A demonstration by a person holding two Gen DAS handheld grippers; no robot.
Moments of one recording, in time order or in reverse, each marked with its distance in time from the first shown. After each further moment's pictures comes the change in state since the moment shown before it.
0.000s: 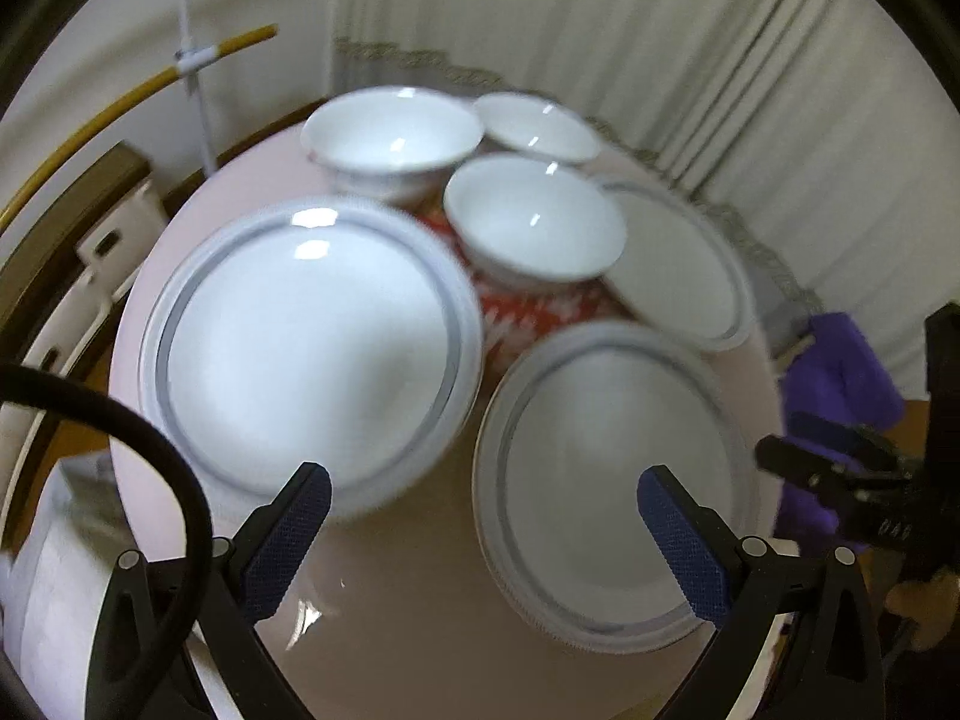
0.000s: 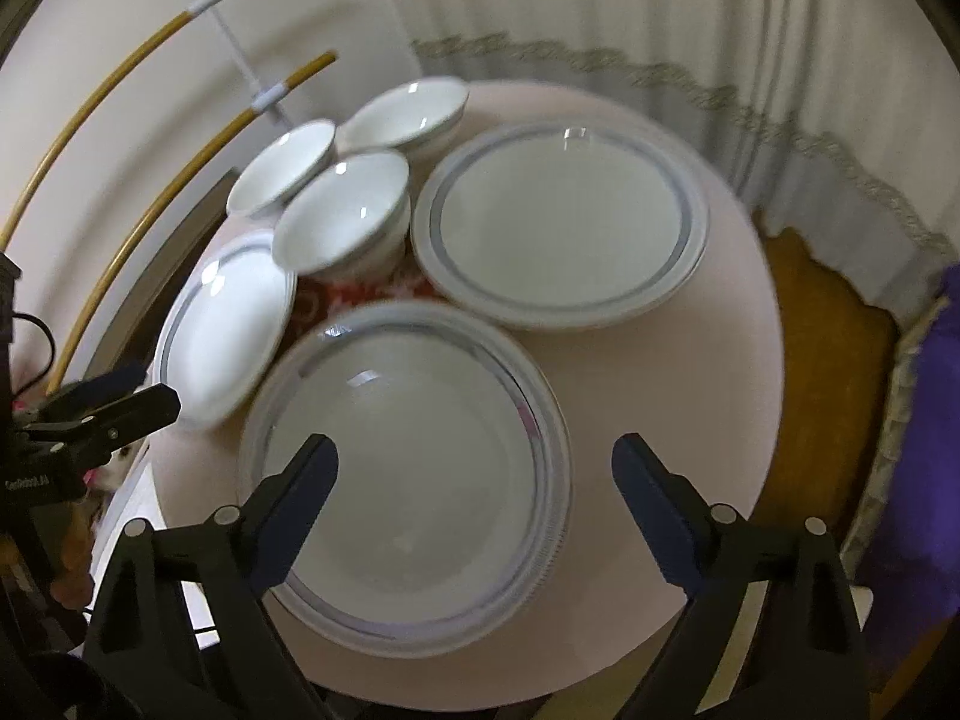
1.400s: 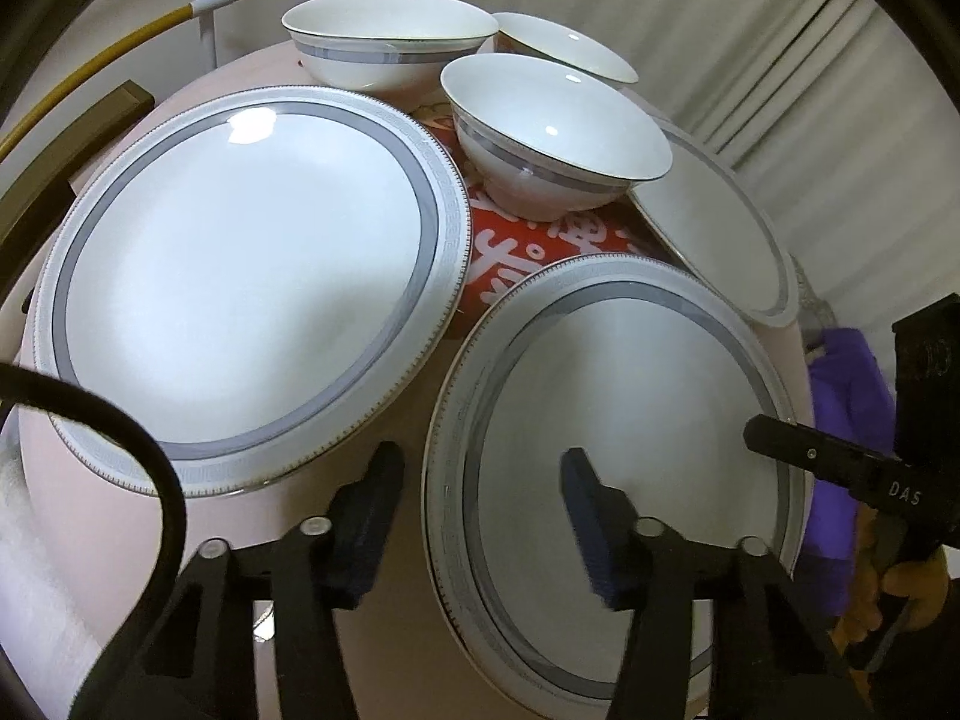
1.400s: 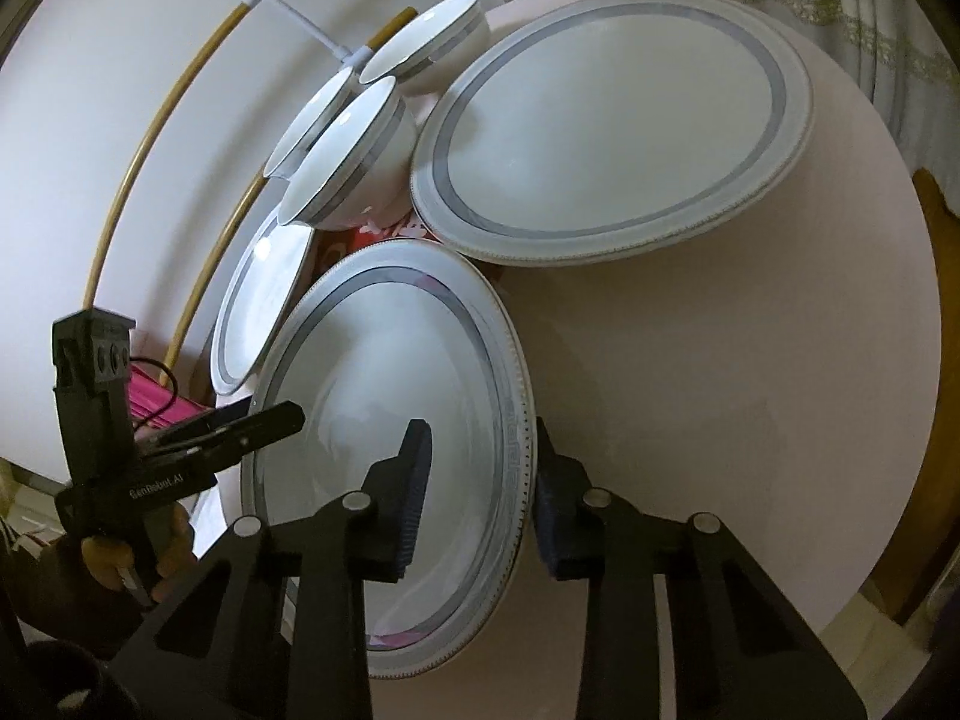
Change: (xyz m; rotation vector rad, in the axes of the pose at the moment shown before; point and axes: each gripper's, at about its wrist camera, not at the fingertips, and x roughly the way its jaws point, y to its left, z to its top) left arm 0.083 -0.011 -0.010 -0.093 0.052 -0.039; right arm 0.065 -0.060 0.005 0.033 0.096 0.366
